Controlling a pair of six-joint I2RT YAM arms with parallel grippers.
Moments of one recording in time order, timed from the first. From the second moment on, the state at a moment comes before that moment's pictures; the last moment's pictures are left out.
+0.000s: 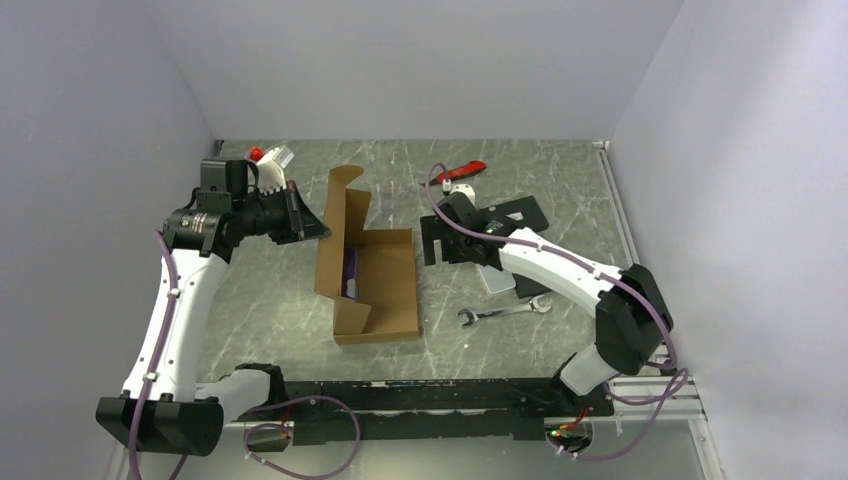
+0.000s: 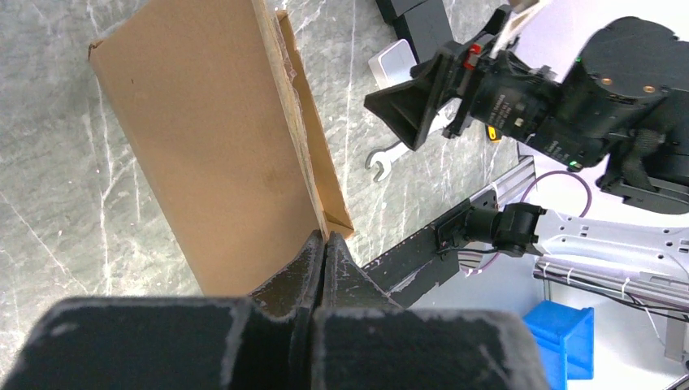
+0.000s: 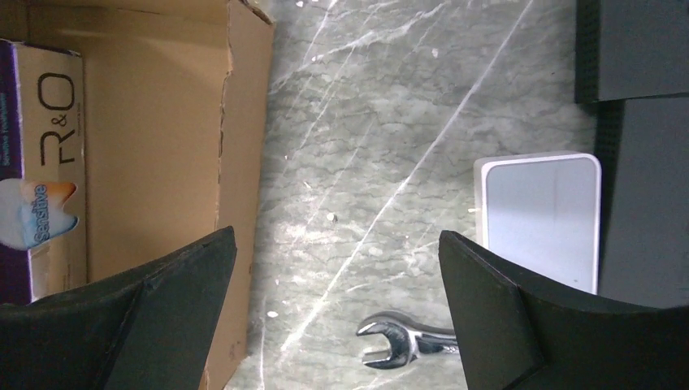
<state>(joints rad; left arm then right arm) -0.08 1.11 1.32 -0.95 0.63 -0.33 0.75 1.56 1.15 -0.52 0.25 0.52</state>
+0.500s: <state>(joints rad) -0.08 1.11 1.32 -0.95 0.63 -0.33 0.75 1.54 1.16 -0.40 -0.03 0.56</state>
